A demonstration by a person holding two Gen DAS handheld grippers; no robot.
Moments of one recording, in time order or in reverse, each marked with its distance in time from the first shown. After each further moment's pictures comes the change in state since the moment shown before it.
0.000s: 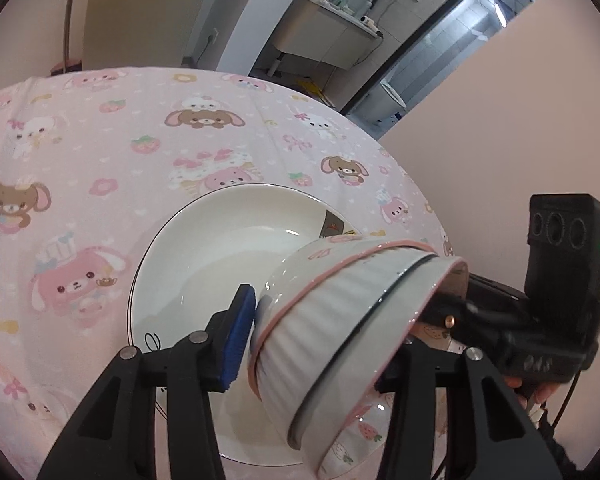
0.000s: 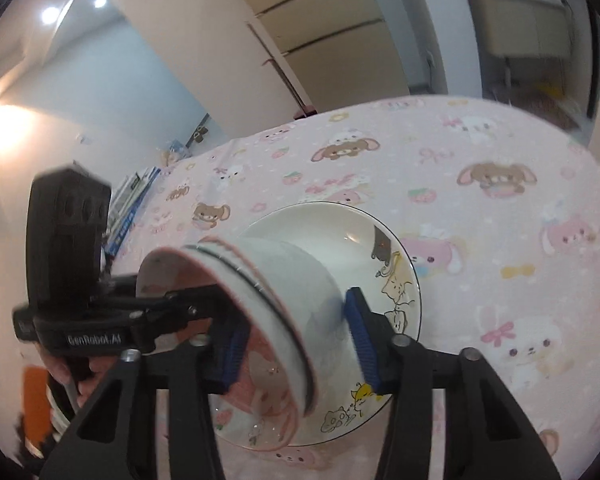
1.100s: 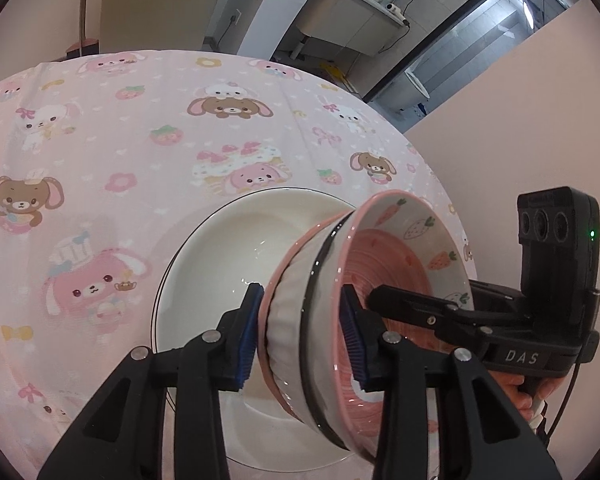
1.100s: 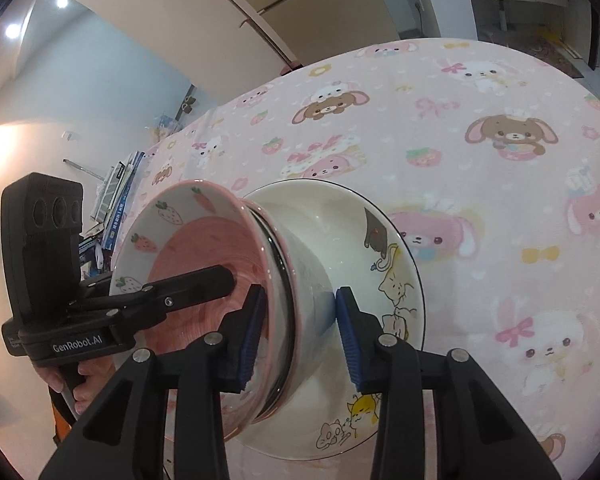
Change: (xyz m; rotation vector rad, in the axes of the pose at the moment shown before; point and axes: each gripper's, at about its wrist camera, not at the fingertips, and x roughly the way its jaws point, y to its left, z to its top) left arm 0.010 0.014 0.018 -0.049 0.069 0.068; right arm 0.041 -0.019 0.018 0.088 0.175 0.008
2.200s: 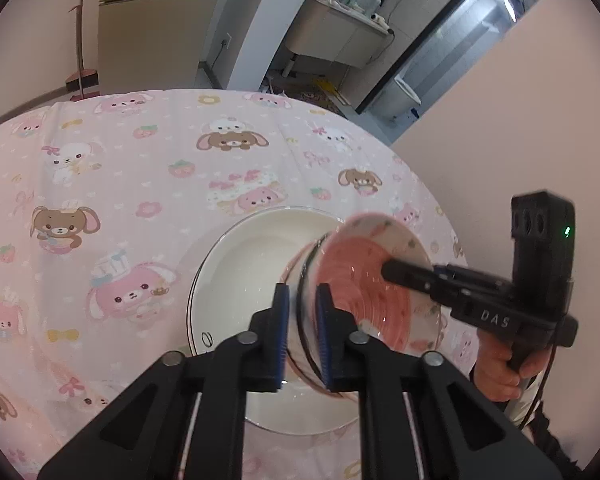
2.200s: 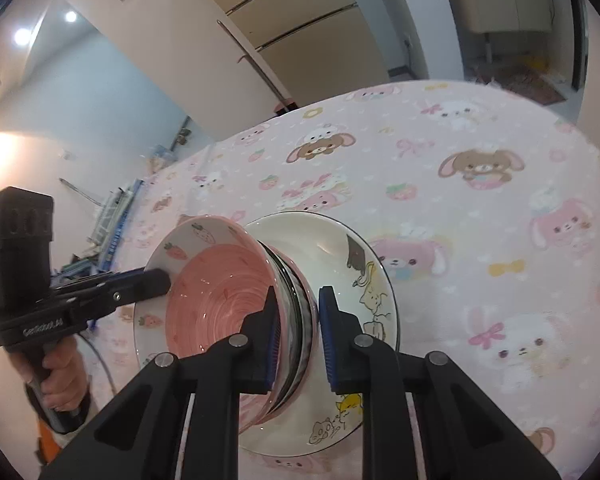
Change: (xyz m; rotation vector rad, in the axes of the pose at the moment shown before) left arm -0.054 -0.016 -0.007 0.083 -0.057 0.037; right arm -0.034 0.007 -0.007 -0.020 -0.150 -0.066
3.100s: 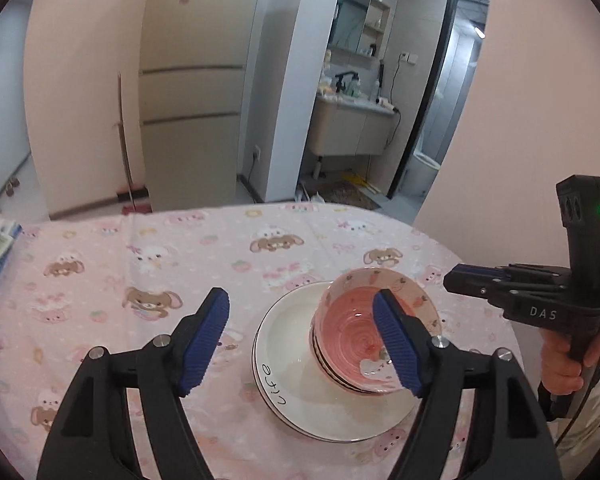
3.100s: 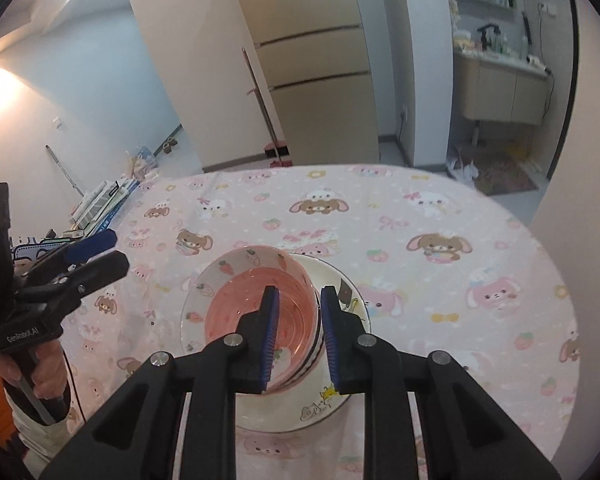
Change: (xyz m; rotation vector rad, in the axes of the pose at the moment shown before) left arm -0.090 -0.034 -0.049 0.142 -0.426 0.207; right arm -0.086 0.060 -0.017 -0.217 -0.187 -0.168
